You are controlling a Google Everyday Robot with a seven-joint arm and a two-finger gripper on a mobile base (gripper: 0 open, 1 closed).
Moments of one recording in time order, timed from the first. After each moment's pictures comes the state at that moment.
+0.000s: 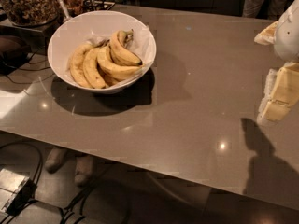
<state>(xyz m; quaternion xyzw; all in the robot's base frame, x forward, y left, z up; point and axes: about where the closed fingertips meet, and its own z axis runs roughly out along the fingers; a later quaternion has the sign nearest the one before) 0.438 -0.216 0.977 -0.60 0.78 -0.04 0.16</state>
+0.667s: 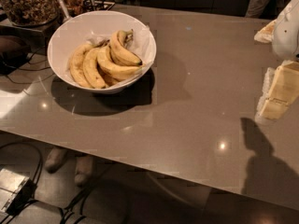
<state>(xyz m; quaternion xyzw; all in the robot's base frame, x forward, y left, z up) 0.441 -0.214 0.979 -0.60 0.78 -0.05 0.16</state>
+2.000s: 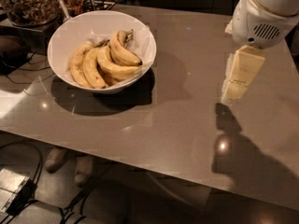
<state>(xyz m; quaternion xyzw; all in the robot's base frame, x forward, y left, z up) 0.485 -0.172 0.975 -0.61 0.78 -0.04 0.14</state>
